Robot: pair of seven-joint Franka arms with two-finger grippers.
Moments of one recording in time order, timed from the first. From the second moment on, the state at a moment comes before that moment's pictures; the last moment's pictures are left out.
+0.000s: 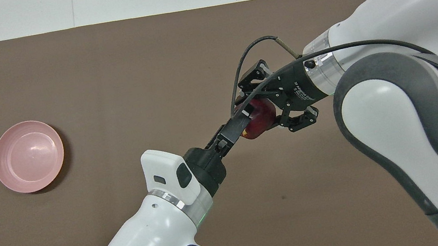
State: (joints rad) left arm -0.72 -0.03 -0.19 -2.12 -1.18 3.22 -0.33; right arm 0.33 0.16 -0.03 -1.62 0.64 1.78 0.90
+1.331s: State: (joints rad) left arm -0.50 -0.01 -0.17 -2.12 -1.14 2.93 -0.31; right arm 0.14 0.14 -0.04 -1.62 0.26 1.64 0.36
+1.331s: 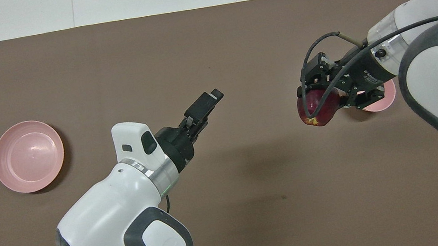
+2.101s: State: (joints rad) left arm -0.17 -0.01 -0.16 -2.11 -0.50 2.46 -0.30; right arm -0.02 0.21 -0.05 -1.83 0.05 2.04 -0.02
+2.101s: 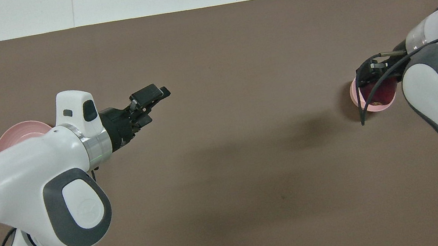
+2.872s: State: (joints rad) left arm 0.05 0.01 -0.16 -1.73 -0.06 1.83 0.04; right arm -0.04 0.30 -0.04 -1.83 0.05 2.12 0.03
